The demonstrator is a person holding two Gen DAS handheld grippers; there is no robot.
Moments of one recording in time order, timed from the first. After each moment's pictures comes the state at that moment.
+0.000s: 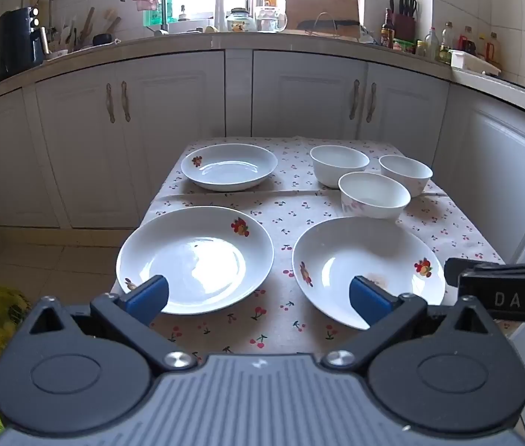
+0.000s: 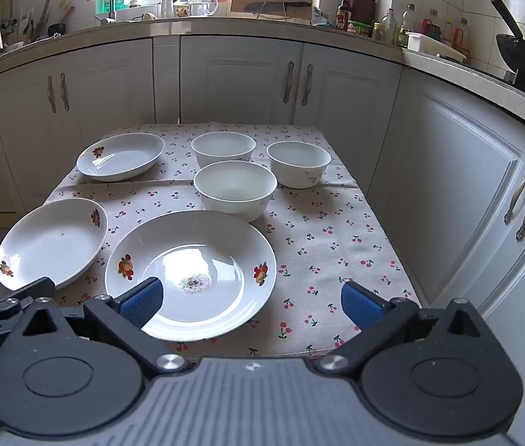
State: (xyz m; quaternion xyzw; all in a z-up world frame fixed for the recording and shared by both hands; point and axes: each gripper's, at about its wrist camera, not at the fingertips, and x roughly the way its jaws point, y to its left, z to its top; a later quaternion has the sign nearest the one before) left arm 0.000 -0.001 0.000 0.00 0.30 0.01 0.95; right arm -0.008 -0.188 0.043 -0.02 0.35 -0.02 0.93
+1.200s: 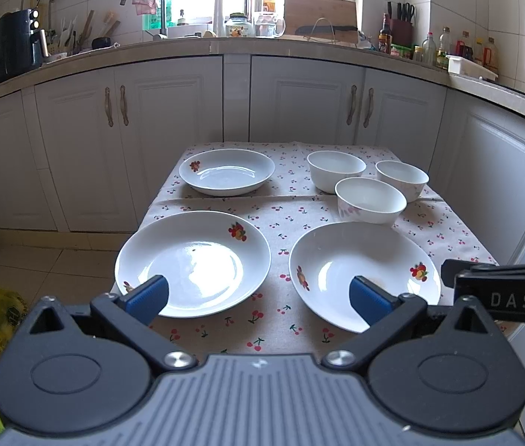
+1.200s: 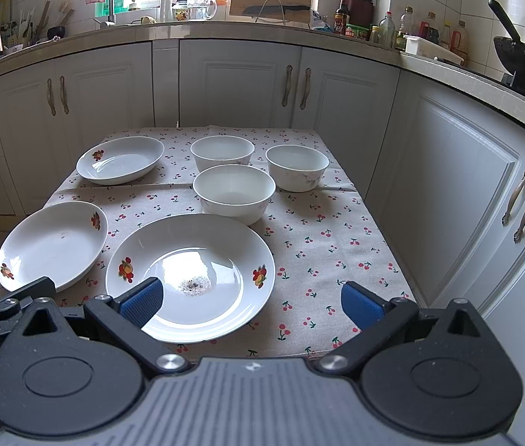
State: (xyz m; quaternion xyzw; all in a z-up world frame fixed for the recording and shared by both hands) left arm -0.006 -0.001 0.010 -0.01 0.29 0.00 0.96; right arm -0.010 -0.187 0.046 -0.02 0.35 -0.02 0.94
